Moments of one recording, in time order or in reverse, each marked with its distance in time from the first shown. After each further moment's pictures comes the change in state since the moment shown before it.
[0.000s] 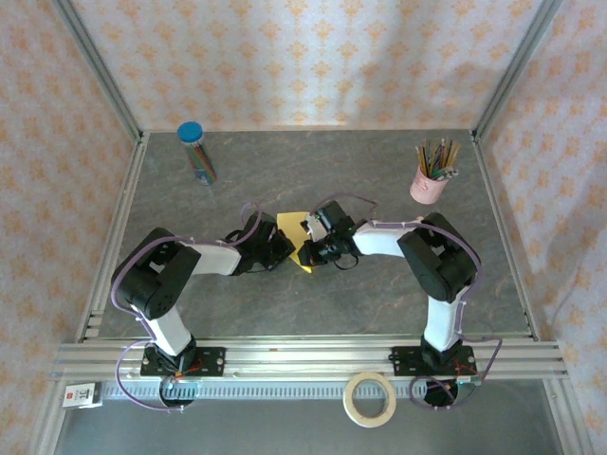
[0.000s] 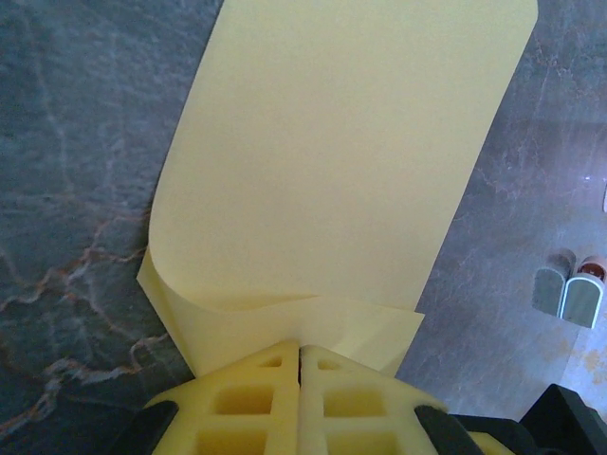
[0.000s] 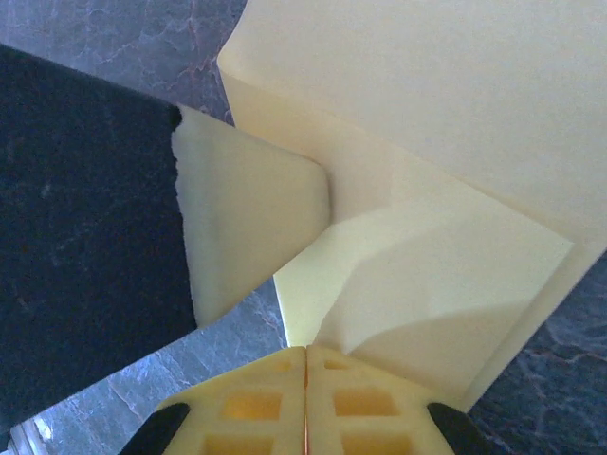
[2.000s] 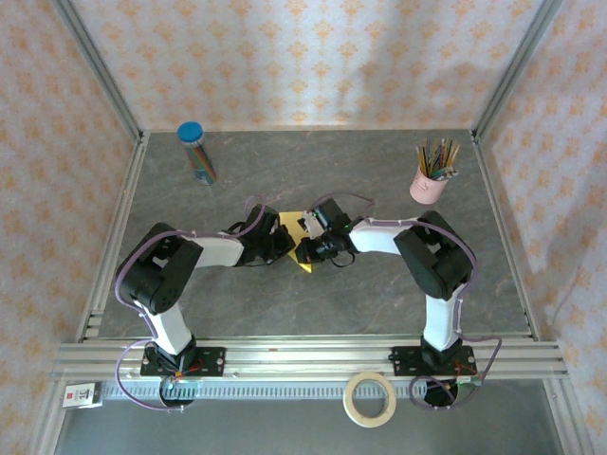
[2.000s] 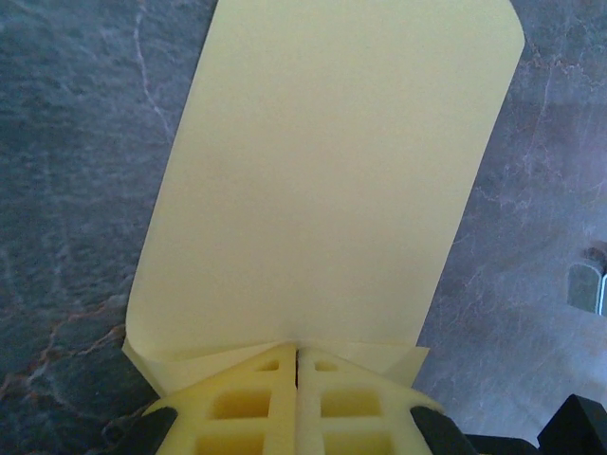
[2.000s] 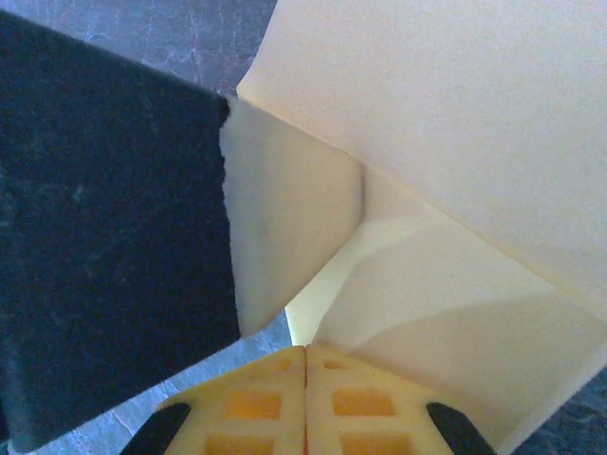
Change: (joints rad) left arm 0.023 0.041 0.090 -0.103 -0.002 0.124; right arm 0.006 0.027 0.042 -0.018 0.012 0.003
